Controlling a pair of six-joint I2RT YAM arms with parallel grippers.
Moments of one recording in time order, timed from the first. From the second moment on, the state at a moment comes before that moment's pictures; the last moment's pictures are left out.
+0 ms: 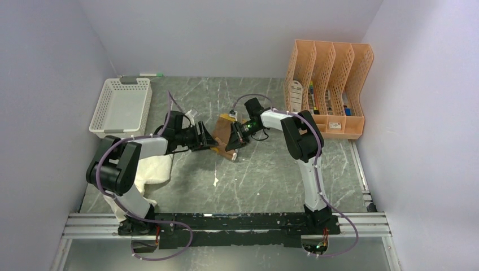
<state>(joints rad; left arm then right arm) -0.31 1.65 0.72 0.21 0.61 -0.64 0.46 2.27 1.50 -0.46 -1.04 0.16</state>
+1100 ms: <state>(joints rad) -0.32 1.87 0.94 0.12 0.56 -0.55 0.88 1.50 1.09 -0.22 0.06 -0.22</state>
